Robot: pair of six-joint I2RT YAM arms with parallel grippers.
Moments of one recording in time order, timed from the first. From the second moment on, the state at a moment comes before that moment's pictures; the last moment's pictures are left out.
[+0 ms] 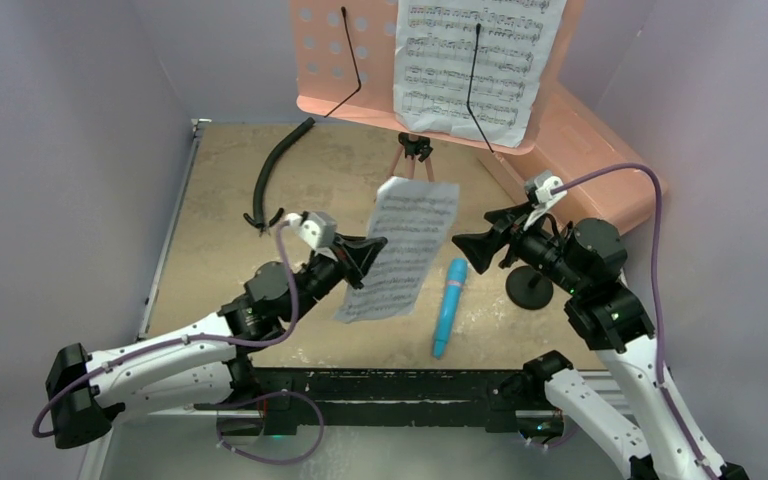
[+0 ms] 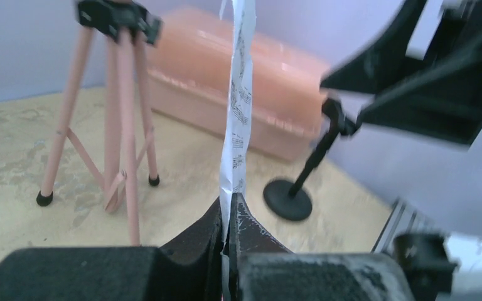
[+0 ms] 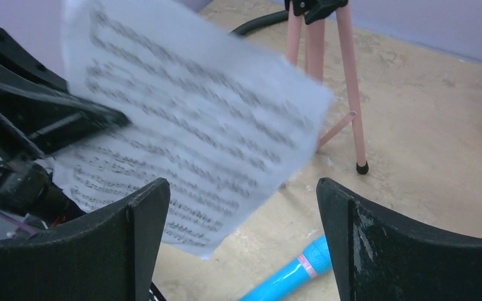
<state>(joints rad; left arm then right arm) -1.06 0.90 0.62 0.38 -0.22 -0.24 0.40 0.67 0.95 -0.39 -0.38 0.16</state>
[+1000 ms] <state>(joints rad) -1.06 0.81 0.60 0.84 -0.16 -0.41 0.40 0.79 0.79 0.24 -0.69 0.47</state>
